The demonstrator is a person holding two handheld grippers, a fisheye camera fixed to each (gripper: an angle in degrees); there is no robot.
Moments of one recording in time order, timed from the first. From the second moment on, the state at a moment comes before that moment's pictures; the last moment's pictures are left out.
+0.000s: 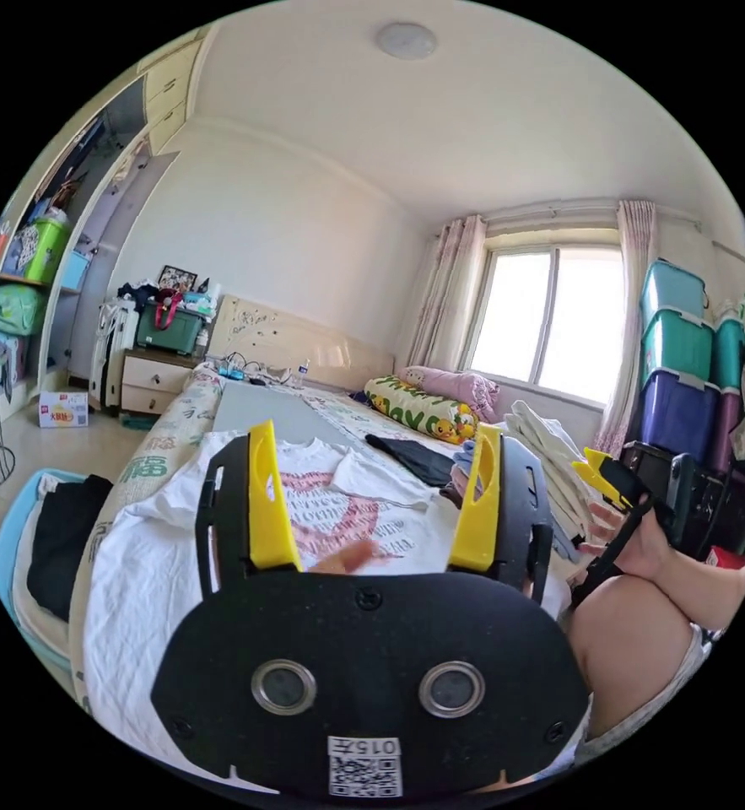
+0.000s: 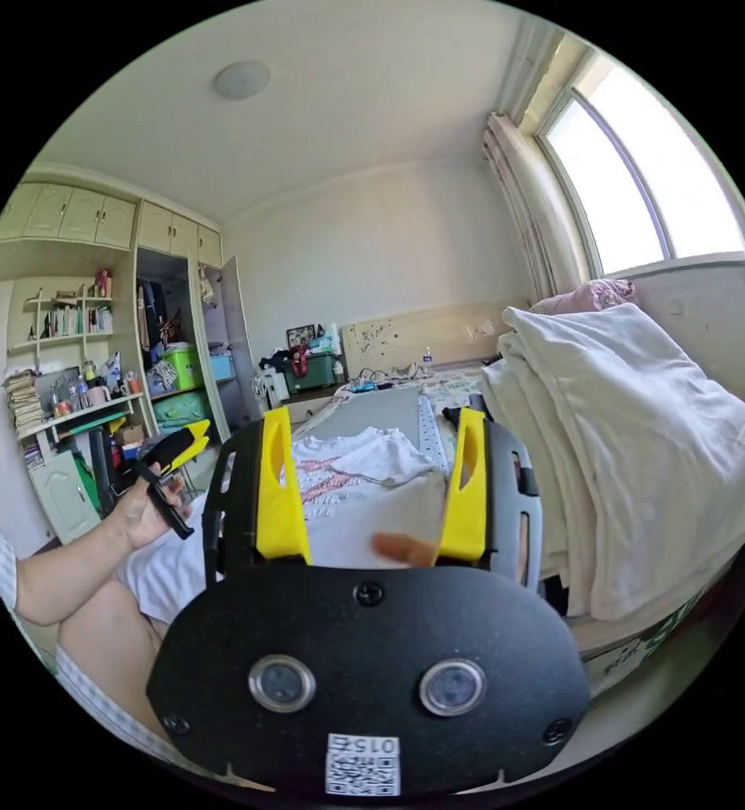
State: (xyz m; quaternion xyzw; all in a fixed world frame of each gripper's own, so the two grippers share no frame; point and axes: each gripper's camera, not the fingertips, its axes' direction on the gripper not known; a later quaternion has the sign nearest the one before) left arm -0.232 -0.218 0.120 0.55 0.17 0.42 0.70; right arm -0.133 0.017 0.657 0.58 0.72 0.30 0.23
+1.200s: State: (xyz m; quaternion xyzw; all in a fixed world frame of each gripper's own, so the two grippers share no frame) left arm -0.161 -0.499 0.098 0.25 -0.02 0.37 0.90; right arm 0.552 -0.280 0.250 0.29 0.60 0.47 0.58
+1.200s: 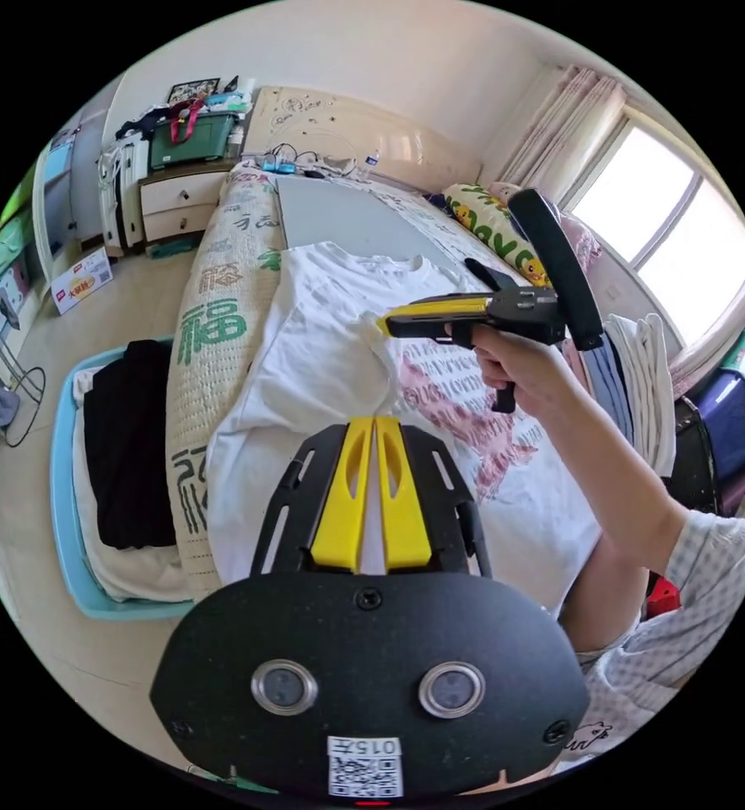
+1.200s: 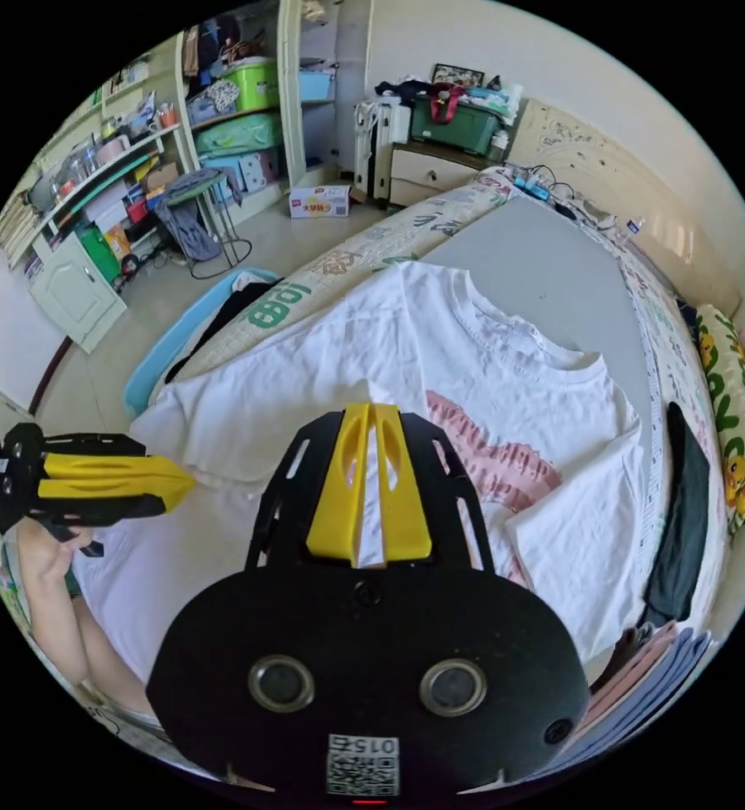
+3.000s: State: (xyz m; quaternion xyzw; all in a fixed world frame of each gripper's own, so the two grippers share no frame) left arm -0.322 -0.543 0.106 0.34 0.11 0.19 0.91; right arm 0.494 -0.307 0.422 0.47 0.57 0.42 0.53
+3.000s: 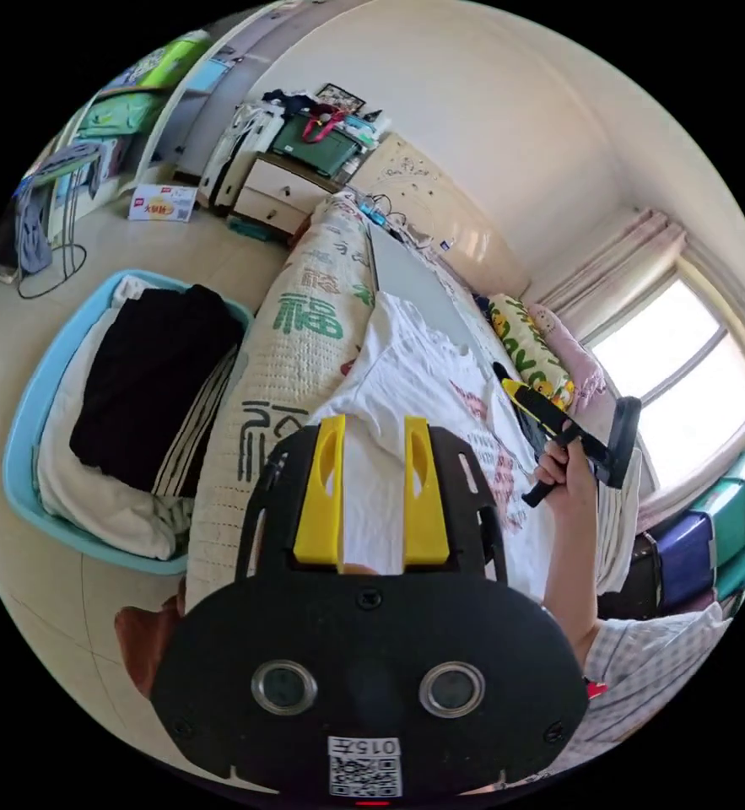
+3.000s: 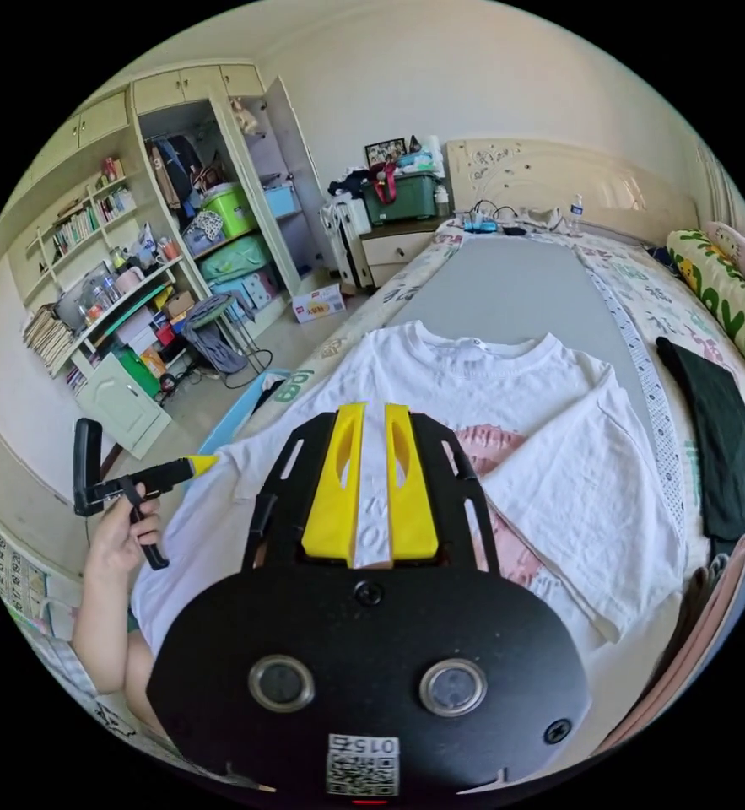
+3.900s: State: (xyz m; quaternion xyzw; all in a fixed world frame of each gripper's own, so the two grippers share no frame) left arm -0.407 -0.581 0.134 0.34 0.26 0.05 0.90; right arm 0.712 -0.461 0.228 0.22 0.60 0.51 0.58
